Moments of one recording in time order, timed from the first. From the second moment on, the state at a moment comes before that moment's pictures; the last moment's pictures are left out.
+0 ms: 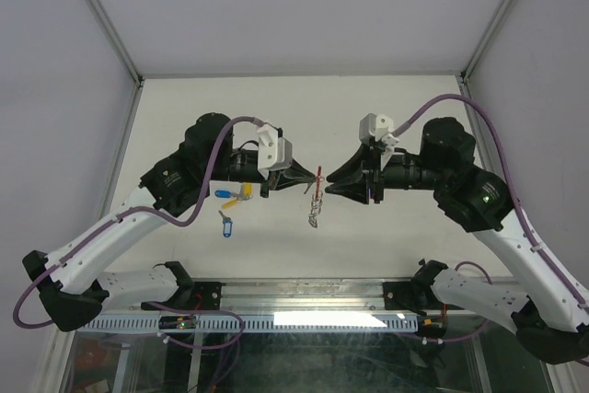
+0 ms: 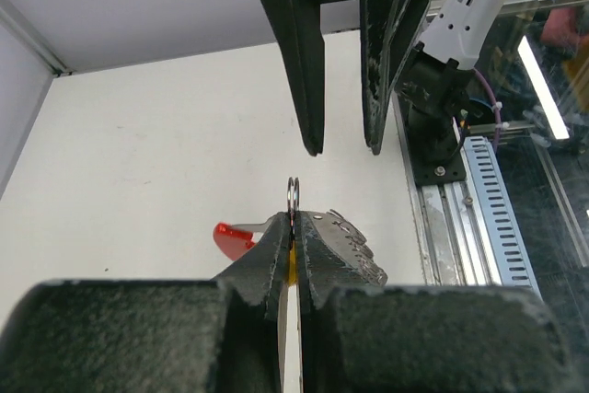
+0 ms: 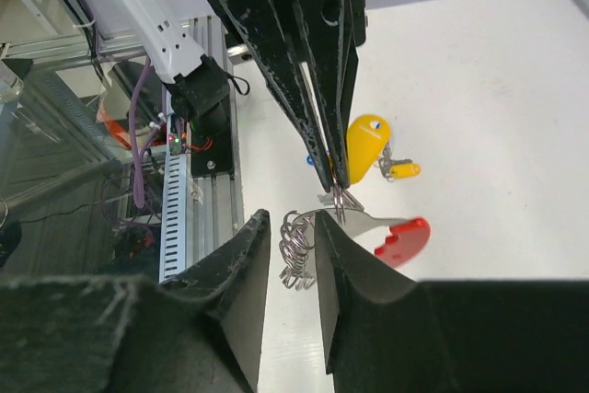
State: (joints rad) left arm -0.85 1.10 1.23 -0.30 0.68 0.30; right arm 0.72 0.90 1.26 -0.57 -0.72 -0.10
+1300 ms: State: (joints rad) left arm -0.87 1.11 1.27 -0.42 0.67 0.37; right arm 0.72 1.01 1.27 -0.58 -0.76 -0.13
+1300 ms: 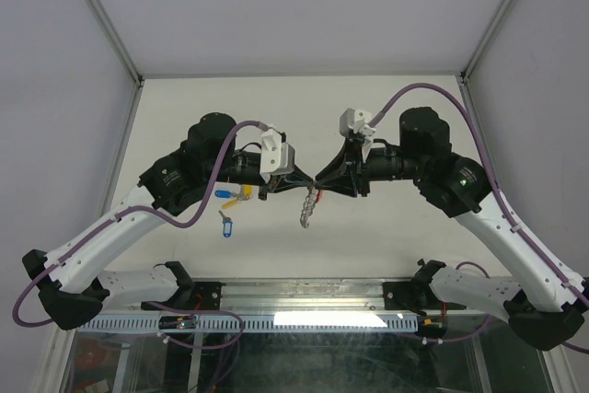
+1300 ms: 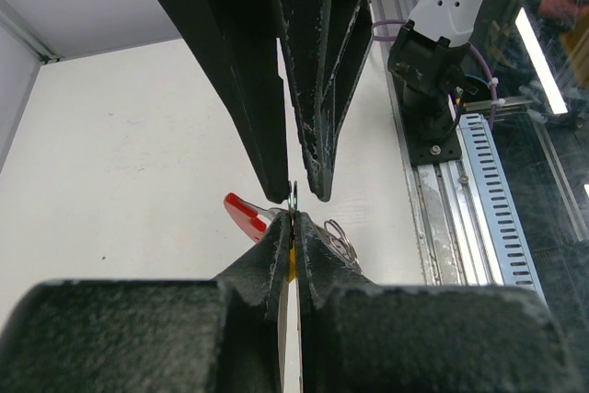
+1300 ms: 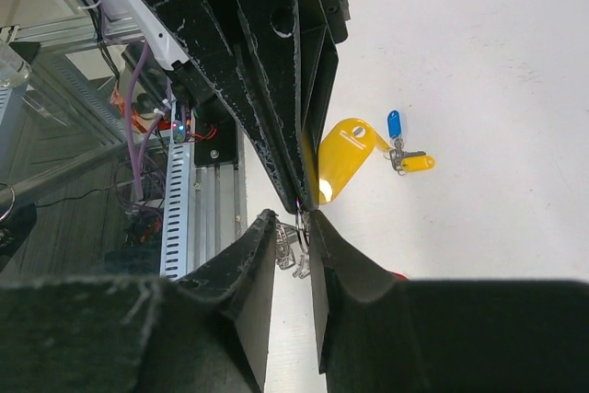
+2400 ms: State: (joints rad) left arm -0.87 1.11 1.28 -0.42 0.66 0.37; right arm 0.72 1.00 1.27 -0.59 -0.73 -0.13
